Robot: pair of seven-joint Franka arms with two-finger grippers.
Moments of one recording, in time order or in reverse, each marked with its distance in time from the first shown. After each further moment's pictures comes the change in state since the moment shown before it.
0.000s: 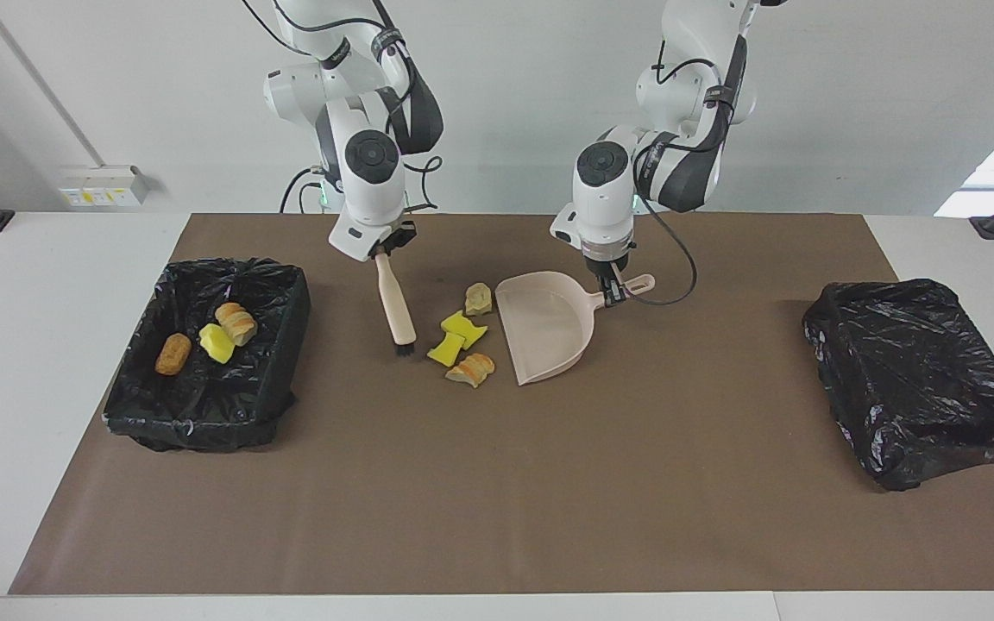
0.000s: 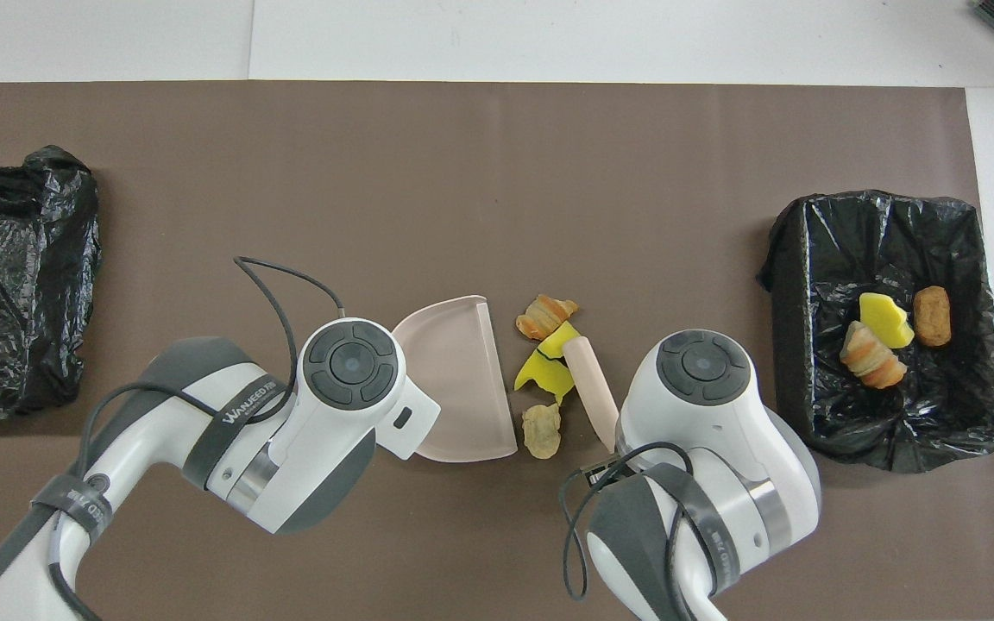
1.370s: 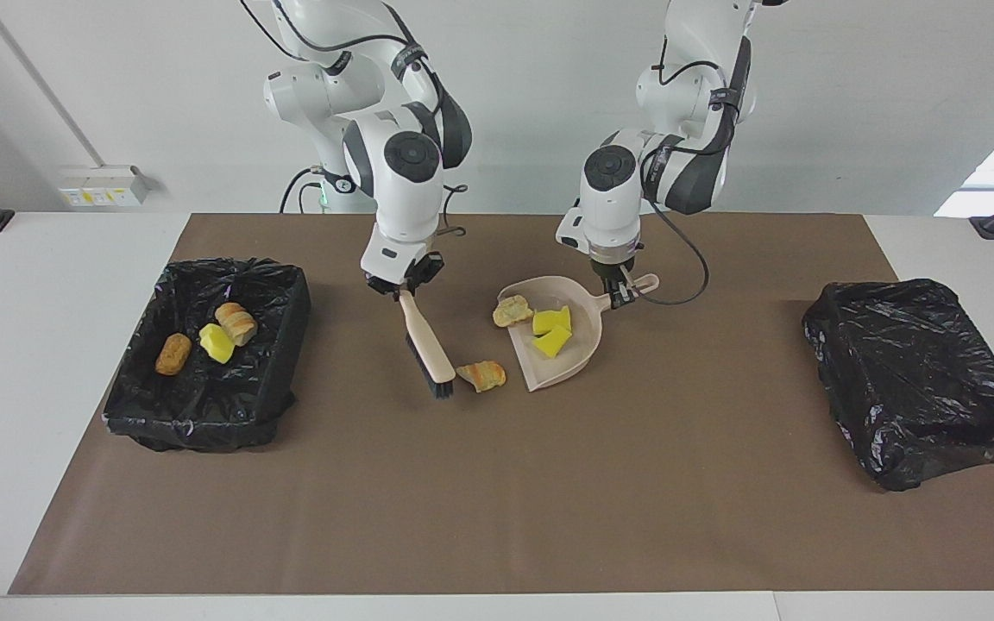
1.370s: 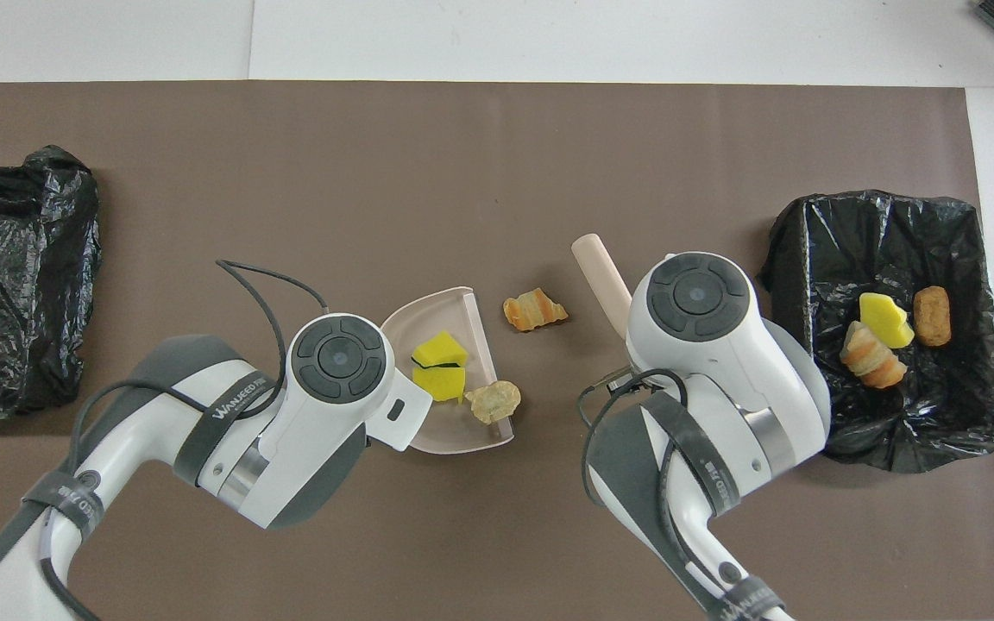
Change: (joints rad) left arm 0.015 -0.001 0.004 -0.009 0.000 0.002 -0.075; right arm -0.043 0.171 -0.018 0.260 -0.311 0.046 -0.032
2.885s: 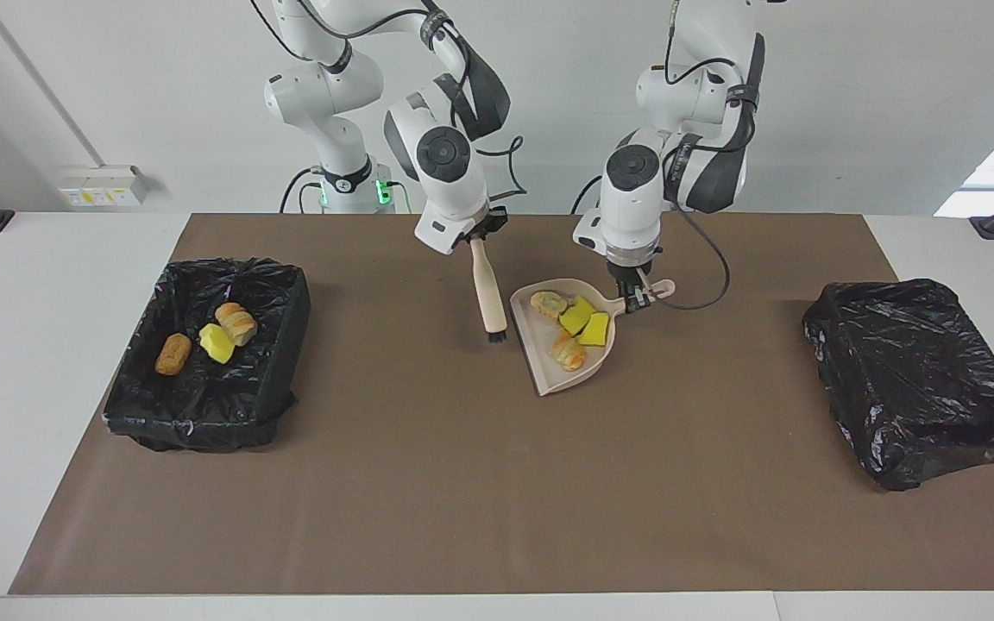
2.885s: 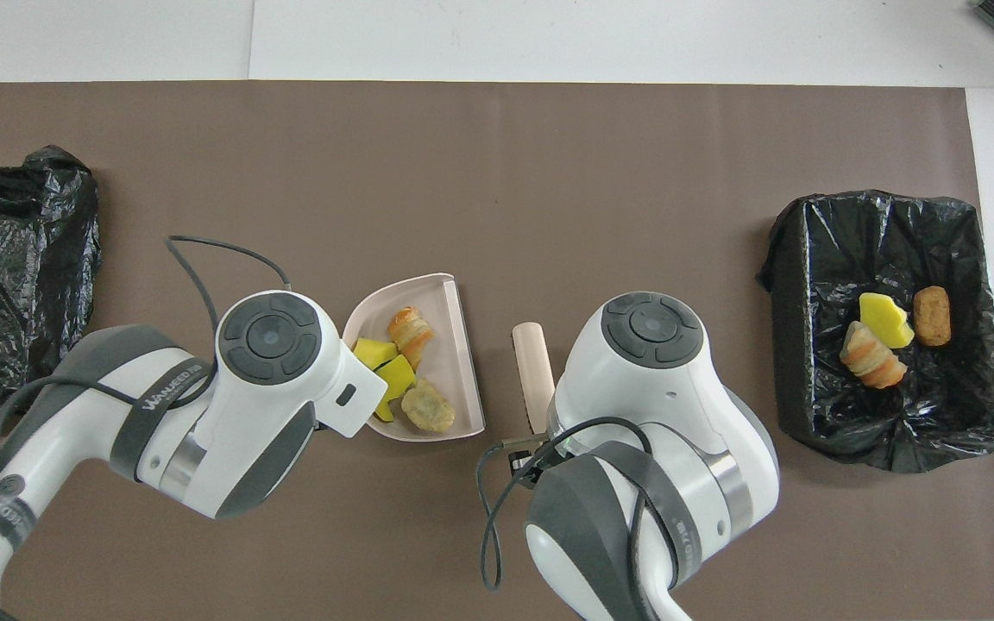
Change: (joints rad) left arm 0.017 -0.066 0.093 0.000 -0.002 0.006 0.216; right arm 0.125 -0.110 0.007 -0.020 0.450 -0.187 0.299
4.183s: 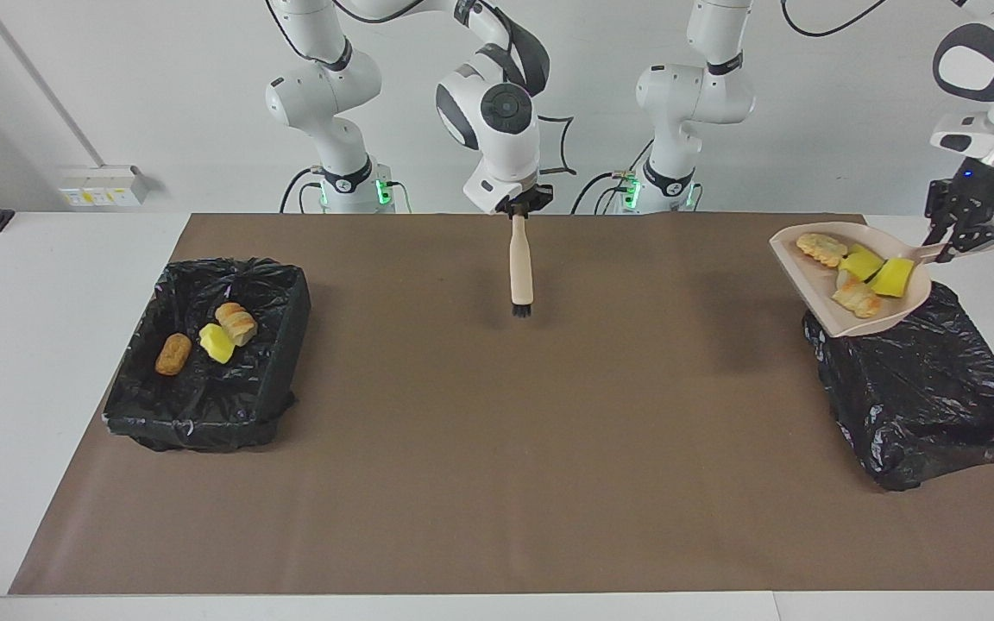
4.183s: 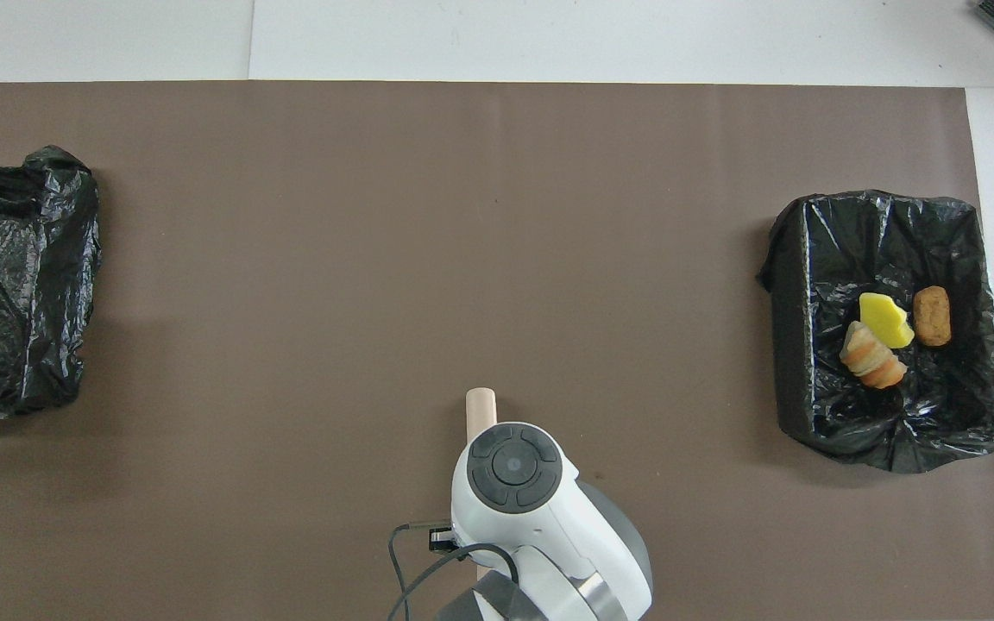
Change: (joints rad) left arm 0.131 -0.049 0.885 0.366 -0.045 -0.087 1.077; right arm 0.196 0.015 0.049 -0.138 0.039 0.208 0.275
